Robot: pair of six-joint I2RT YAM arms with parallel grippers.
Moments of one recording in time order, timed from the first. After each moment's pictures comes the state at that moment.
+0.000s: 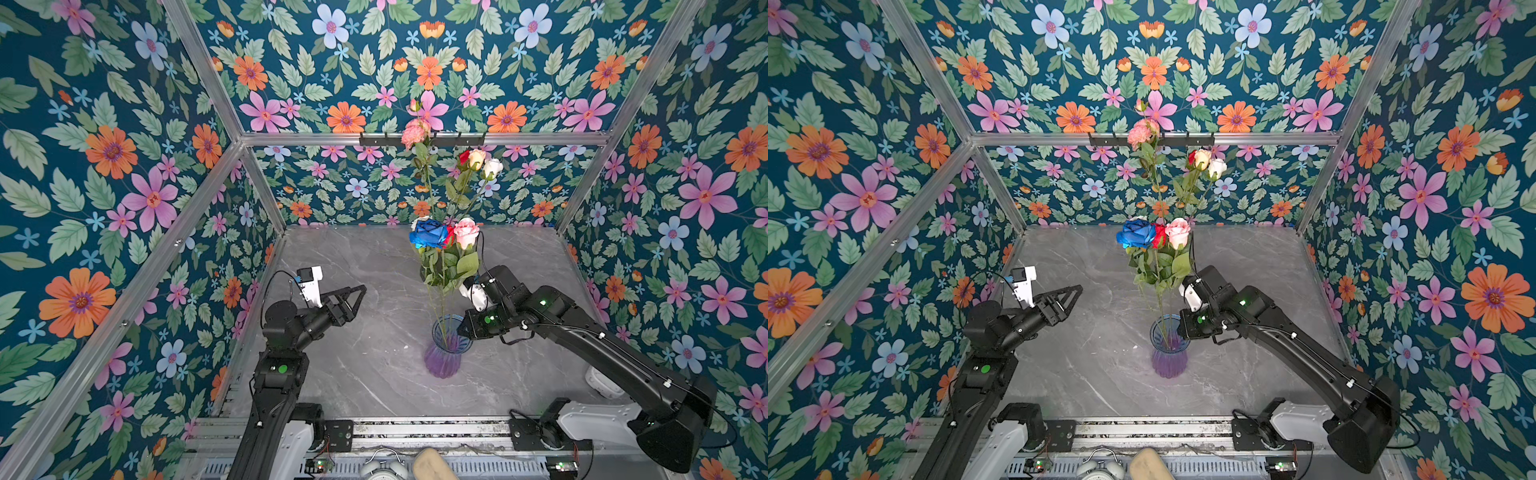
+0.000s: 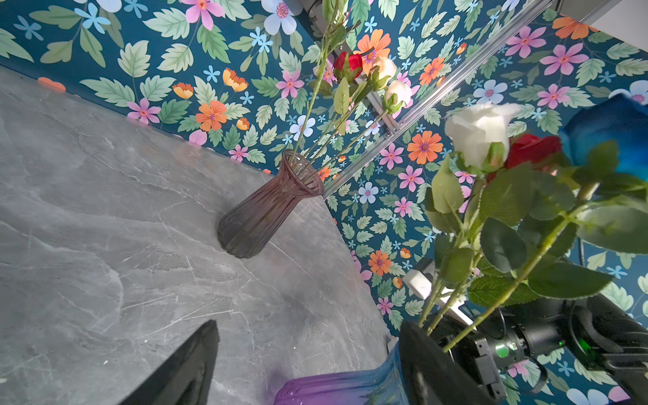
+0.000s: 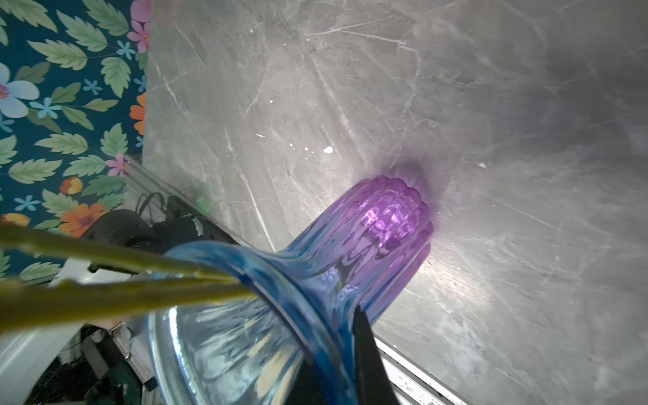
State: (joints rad) left arm -0.11 0.63 0.56 0.01 0.64 -0.73; right arm 0.69 1.22 1.20 -1.01 -0.29 0.51
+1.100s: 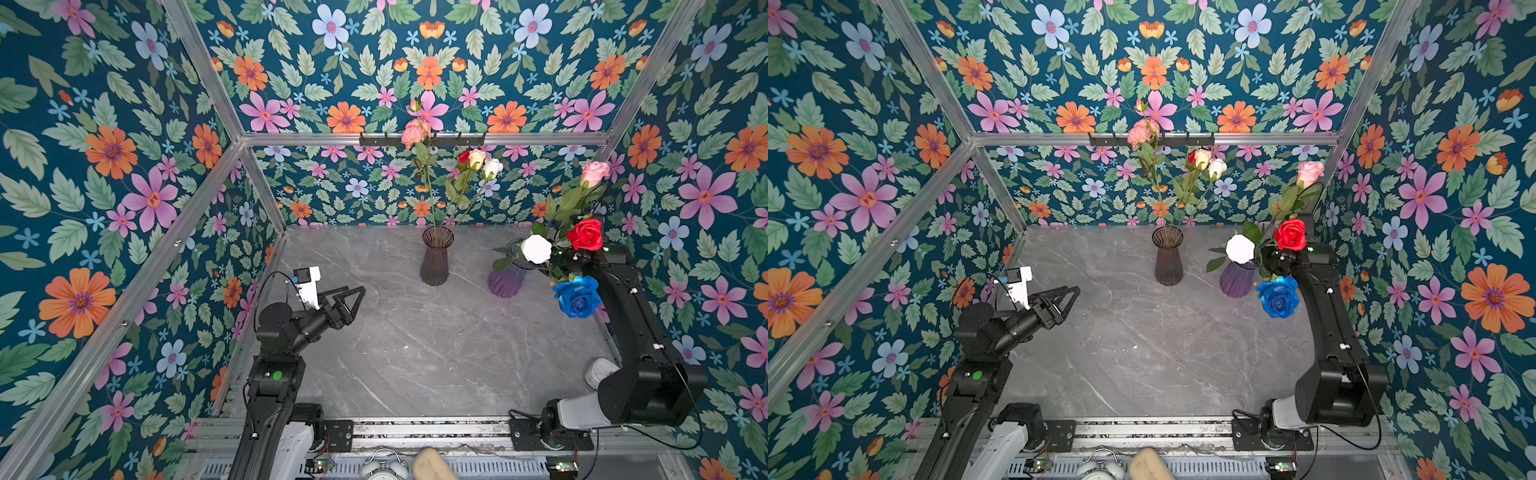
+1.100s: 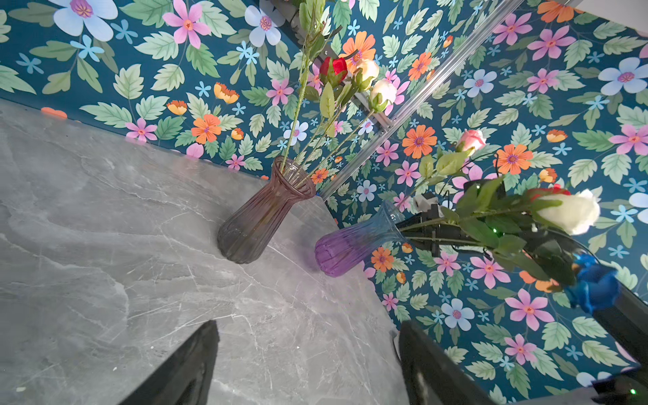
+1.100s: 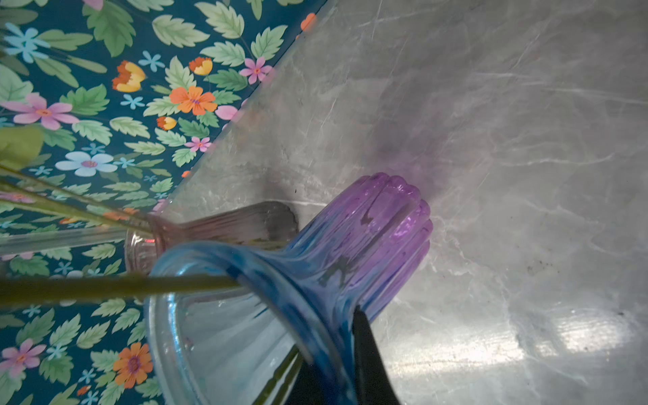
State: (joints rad) left arm -0.11 0.58 0.61 -0.09 0.64 -0.65; right arm -0.09 1.48 1.51 -0.92 -0.27 0.63
